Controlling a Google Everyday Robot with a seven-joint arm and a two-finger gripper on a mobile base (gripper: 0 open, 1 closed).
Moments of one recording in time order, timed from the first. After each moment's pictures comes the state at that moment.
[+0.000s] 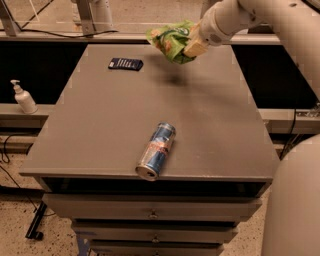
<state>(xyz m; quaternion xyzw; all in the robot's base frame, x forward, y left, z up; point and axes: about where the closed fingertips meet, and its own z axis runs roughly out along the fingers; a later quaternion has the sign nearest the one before) 0.770 -0.114 0.928 -0.59 0.70 -0.02 0.41</state>
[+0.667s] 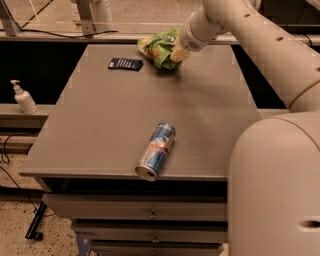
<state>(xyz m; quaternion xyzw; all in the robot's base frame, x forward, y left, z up) 0.816 -0.073 0.889 -0.60 0.70 -0.04 0.39</state>
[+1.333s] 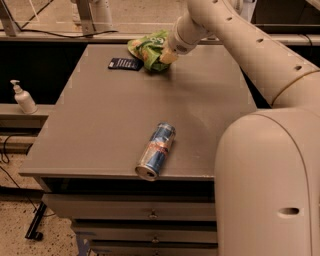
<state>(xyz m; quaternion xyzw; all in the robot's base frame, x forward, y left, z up) 0.823 -0.032 0.867 -0.63 0.69 -0.03 0.37</state>
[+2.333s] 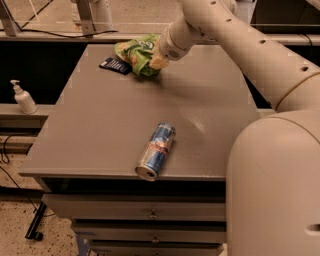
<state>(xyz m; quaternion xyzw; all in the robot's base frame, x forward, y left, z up) 0.785 0.004 0.868 -0.64 0.67 0.03 0.38</state>
